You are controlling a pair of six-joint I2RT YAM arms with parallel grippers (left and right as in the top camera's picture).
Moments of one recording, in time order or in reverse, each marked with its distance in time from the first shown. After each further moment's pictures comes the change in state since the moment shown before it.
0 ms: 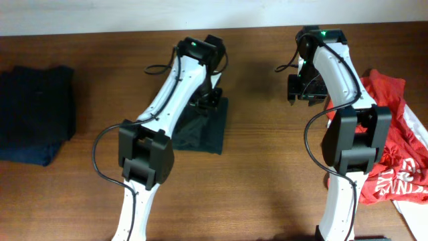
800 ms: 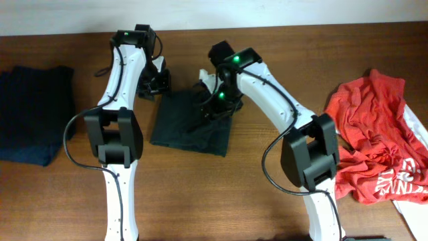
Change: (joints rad) left arm 0.373 0.184 0.127 0.077 0.117 0.038; right arm 0.455 0.000 0.000 0.184 -0.467 -0.209
